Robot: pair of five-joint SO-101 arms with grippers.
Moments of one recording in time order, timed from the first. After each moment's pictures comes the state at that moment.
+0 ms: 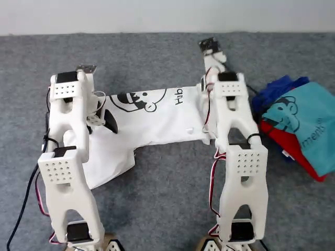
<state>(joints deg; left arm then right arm) -11.5 43.6 -27.6 94.1 -0.6 -5.4 49.5 -43.2 63.7 13.7</state>
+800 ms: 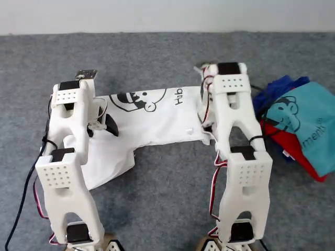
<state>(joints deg) -11.4 40.8 -16.4 82.9 -0.9 -8.4 36.3 -29.5 100.5 13.8</state>
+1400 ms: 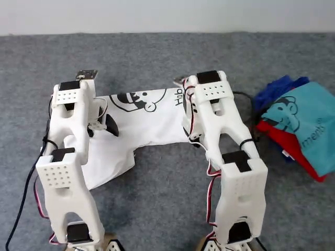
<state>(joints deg) -11.4 40.7 -16.2 82.9 -0.9 -14.6 29.6 -19.9 98.8 13.7</state>
